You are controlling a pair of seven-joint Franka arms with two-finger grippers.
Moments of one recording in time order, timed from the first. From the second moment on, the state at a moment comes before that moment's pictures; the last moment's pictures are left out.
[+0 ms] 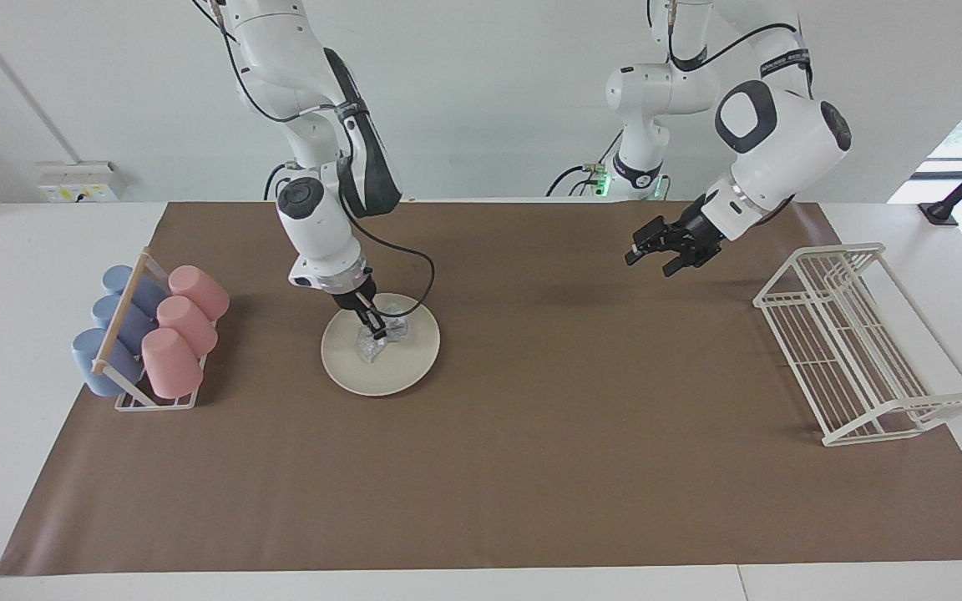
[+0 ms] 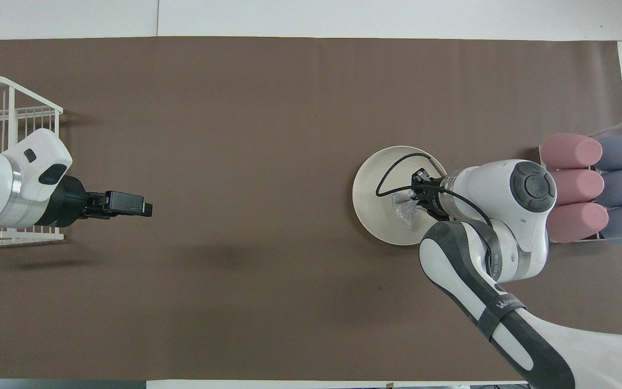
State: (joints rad) left arm -0.04 -0.17 -0.07 -2.05 -0.32 1.82 0.06; right arm 0.08 0.14 0.16 -2.26 0.21 2.50 1.04
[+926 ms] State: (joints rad) left arm -0.03 -0.18 -0.07 -1.92 -0.13 1.65 0.05; right arm 0.22 0.14 0.17 -2.26 0.21 2.52 1.29
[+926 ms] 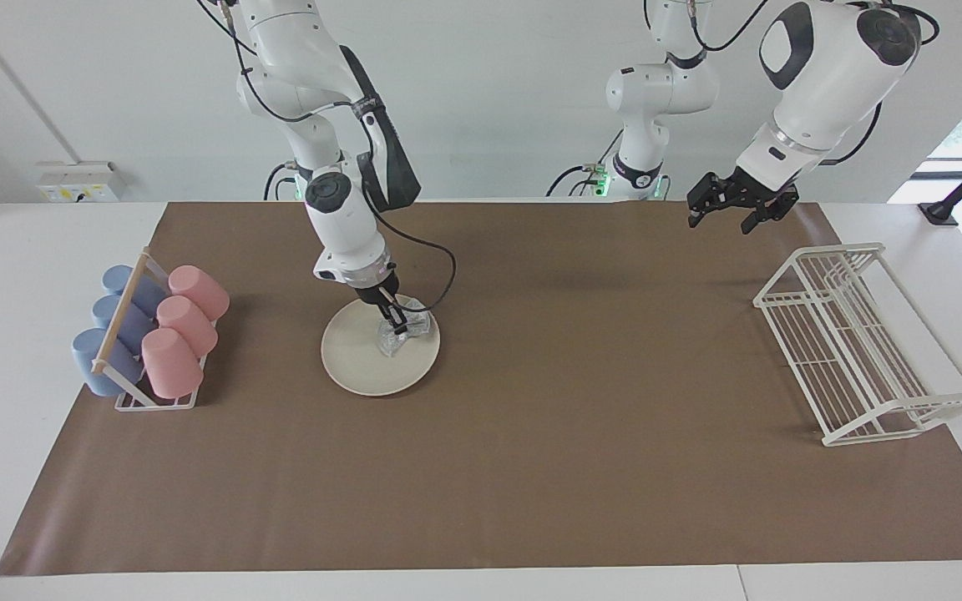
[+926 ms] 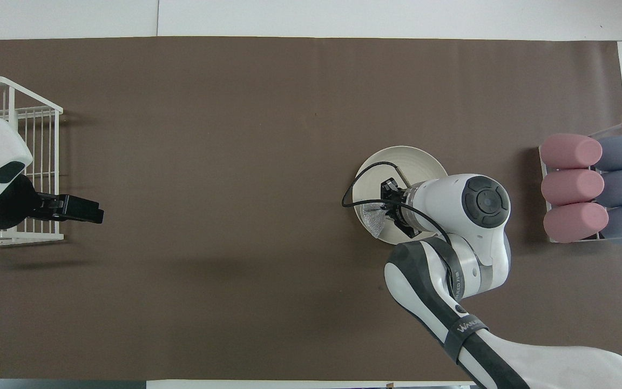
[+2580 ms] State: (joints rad) left arm -0.02 -0.18 -0.07 -1.92 -0.13 1.65 0.05; right arm 0.27 0.14 0.17 -2.21 0.21 2.51 1.44
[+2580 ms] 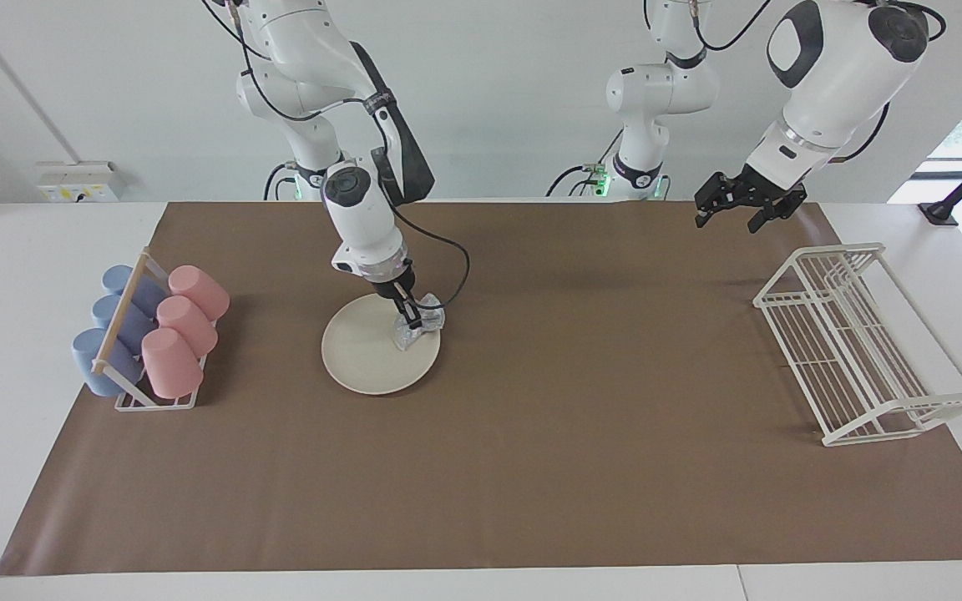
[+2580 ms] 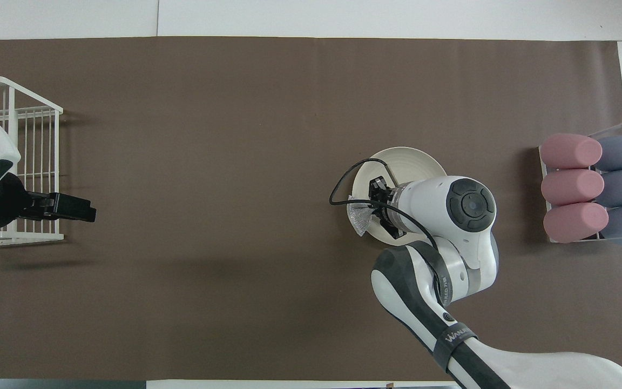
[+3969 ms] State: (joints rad) left arm 0.01 -0.18 -0.06 -1.93 -0.37 1.64 0.04; right arm 0.39 0.09 0.25 -1.70 0.04 1.92 2.00
